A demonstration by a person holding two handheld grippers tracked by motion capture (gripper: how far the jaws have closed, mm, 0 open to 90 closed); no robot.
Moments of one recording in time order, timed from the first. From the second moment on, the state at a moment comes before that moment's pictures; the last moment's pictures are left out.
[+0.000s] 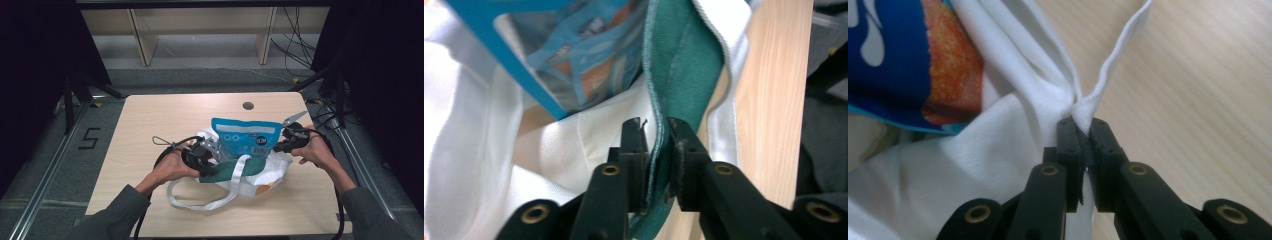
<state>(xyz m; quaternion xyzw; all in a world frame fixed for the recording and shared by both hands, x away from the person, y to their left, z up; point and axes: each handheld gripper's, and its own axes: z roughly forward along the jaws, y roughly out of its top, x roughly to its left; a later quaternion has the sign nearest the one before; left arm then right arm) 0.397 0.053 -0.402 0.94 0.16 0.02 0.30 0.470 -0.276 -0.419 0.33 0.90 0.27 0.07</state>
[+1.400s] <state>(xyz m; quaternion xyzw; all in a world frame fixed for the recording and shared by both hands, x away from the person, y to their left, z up) 0.406 0.075 -0.389 0.92 0.22 0.10 0.30 0.422 -0.289 -0.390 0.34 0.87 0.35 0.09</state>
